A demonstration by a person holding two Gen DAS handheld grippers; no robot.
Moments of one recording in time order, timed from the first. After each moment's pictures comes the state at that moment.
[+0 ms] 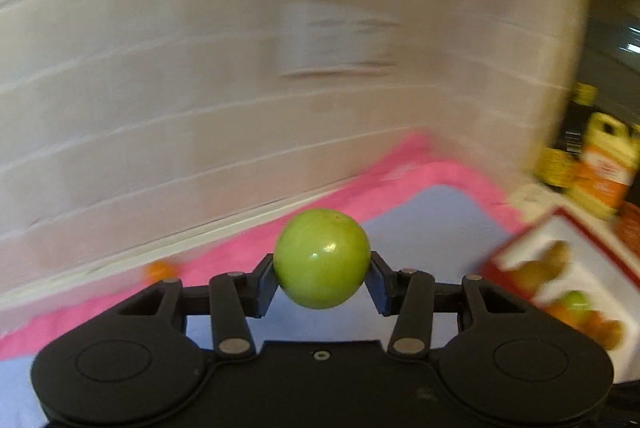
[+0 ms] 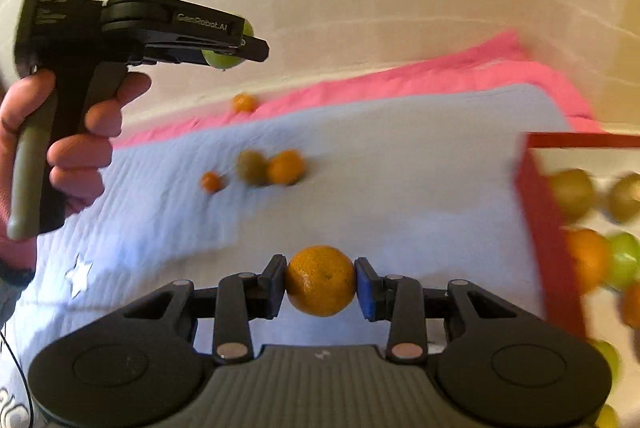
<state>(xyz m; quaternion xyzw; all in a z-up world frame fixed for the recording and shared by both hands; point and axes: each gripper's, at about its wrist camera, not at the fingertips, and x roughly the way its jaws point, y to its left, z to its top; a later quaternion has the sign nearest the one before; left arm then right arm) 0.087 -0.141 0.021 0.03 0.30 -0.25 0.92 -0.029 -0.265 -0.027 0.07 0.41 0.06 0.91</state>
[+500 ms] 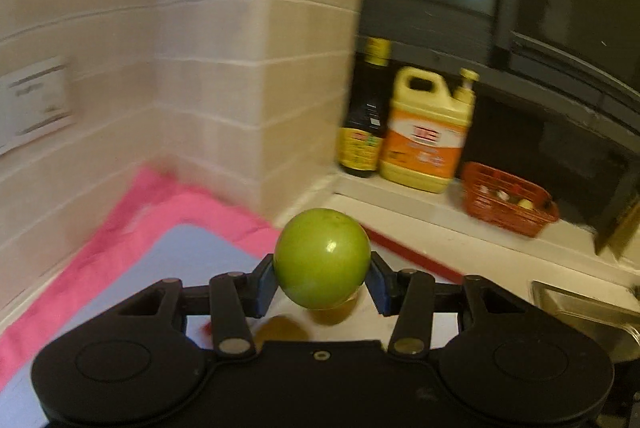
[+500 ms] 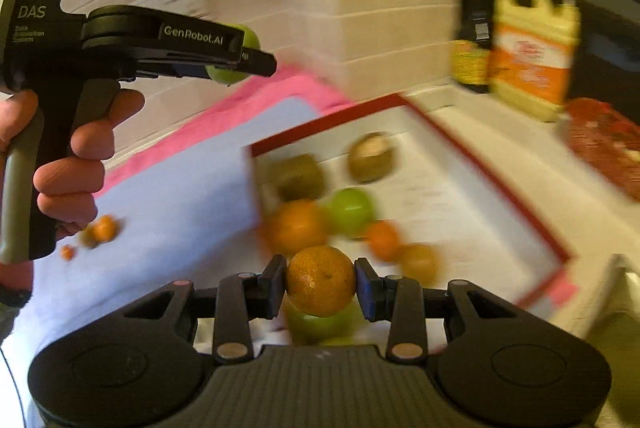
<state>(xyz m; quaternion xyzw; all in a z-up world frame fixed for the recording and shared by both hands) 0.052 -0.372 0.024 0.10 0.28 -0.46 0.84 -0.123 -0.432 -0.006 0.13 0.37 -0.15 0.91</state>
